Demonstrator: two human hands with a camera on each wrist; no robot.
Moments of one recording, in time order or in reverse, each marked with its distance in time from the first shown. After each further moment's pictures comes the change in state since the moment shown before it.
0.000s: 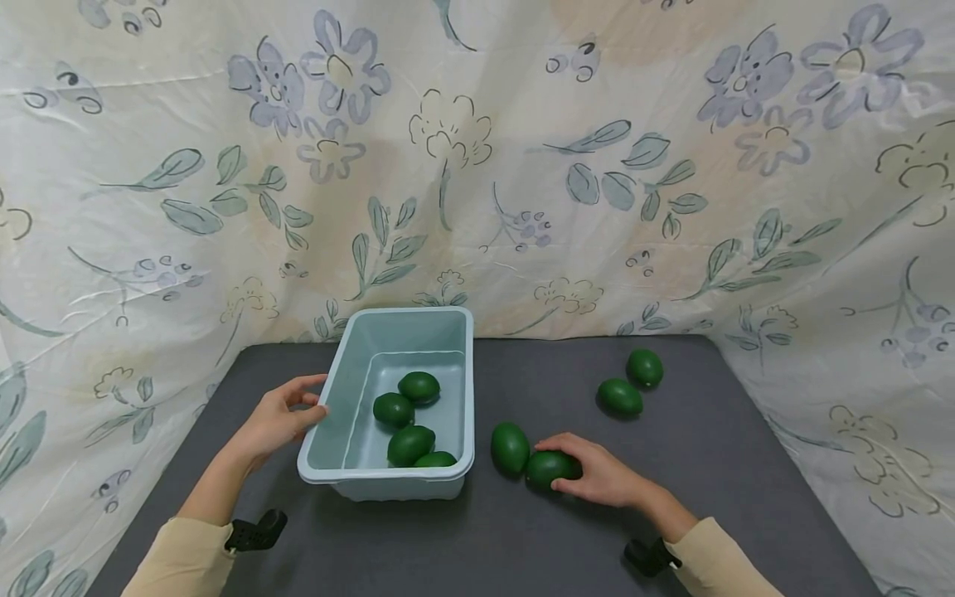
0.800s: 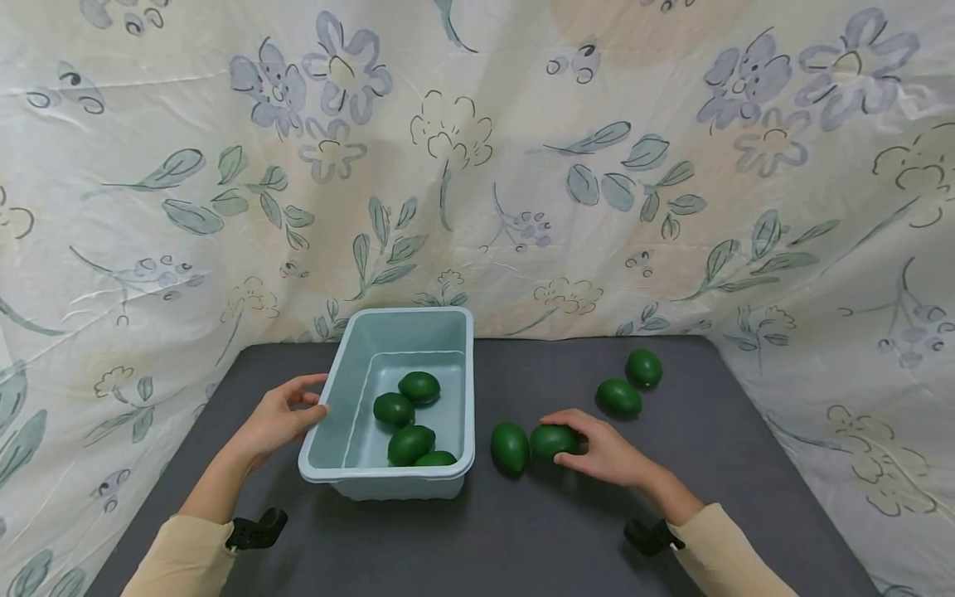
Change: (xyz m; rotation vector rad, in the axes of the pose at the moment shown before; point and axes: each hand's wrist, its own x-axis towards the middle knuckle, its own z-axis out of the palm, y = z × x) left_hand -0.001 0.003 0.000 0.016 0.003 -0.002; right_hand 0.012 -0.035 -0.034 0.002 0.124 -0.060
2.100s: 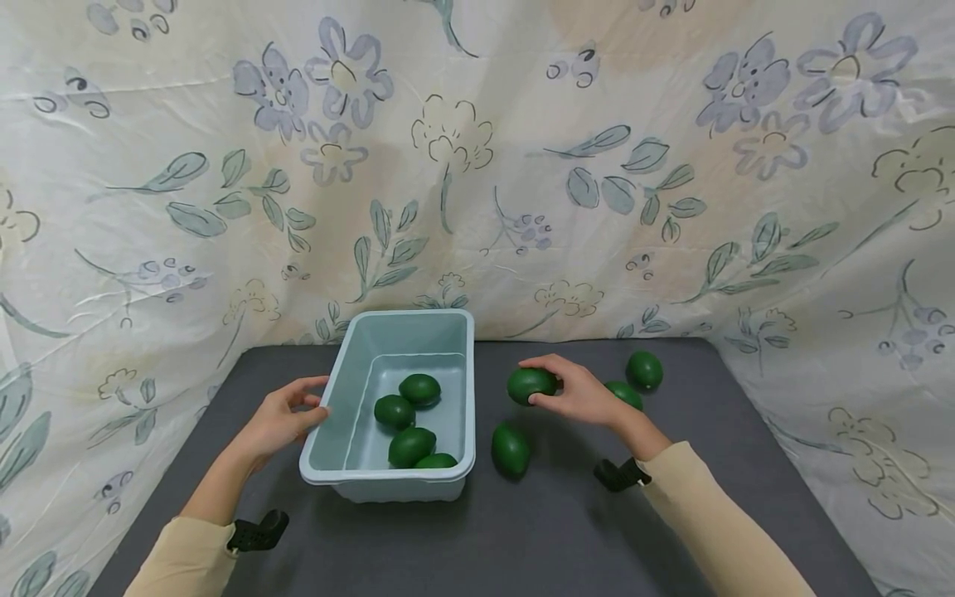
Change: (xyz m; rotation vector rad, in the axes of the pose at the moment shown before) left_hand 0.002 -0.004 0.000 0.008 0.010 -0.004; right_hand 0.074 0.007 -0.027 -0.014 -0.017 0.102
